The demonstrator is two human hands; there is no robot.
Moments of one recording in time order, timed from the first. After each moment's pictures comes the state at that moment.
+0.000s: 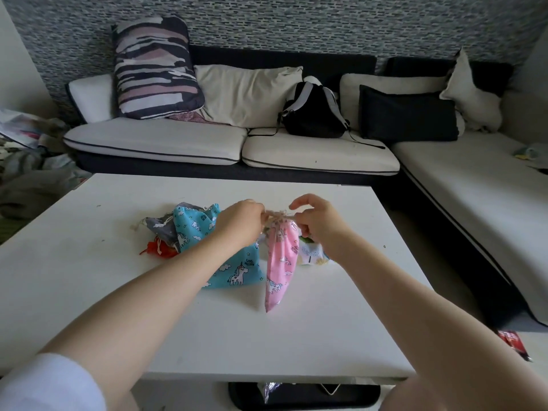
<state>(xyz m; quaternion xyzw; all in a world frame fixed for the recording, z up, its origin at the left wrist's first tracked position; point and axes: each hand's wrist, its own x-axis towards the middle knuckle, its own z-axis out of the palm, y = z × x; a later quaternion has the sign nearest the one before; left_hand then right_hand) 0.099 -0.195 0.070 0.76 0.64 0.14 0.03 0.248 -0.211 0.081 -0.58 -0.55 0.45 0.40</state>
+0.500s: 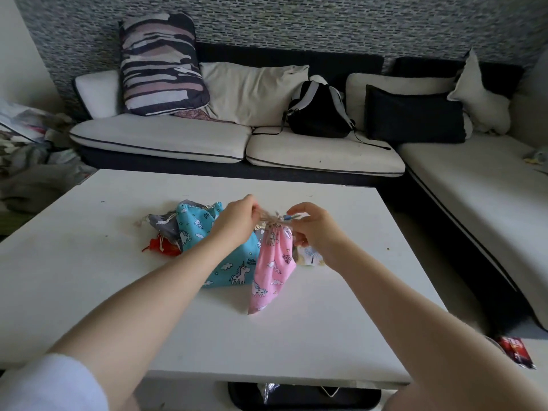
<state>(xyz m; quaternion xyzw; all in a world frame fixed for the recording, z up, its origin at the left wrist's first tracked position) 0.086 -0.191 0.060 0.70 0.66 0.23 0.12 0.246 -0.206 0.063 -0.57 -0.57 0.45 0.38</state>
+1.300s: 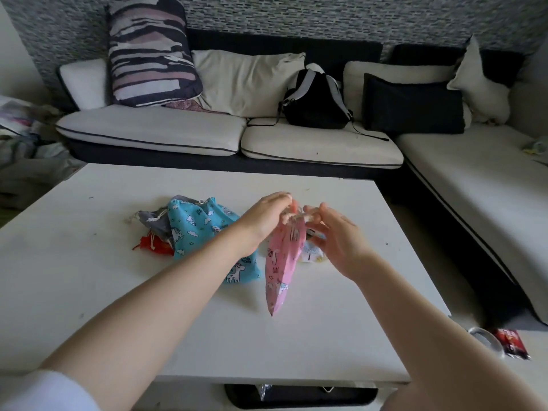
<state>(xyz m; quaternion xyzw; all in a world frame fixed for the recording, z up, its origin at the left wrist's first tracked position) 0.130 -0.190 0.067 0.59 0.49 0.37 0.52 0.282 -0.208 0.047 -0.41 -0.44 0.63 0.49</state>
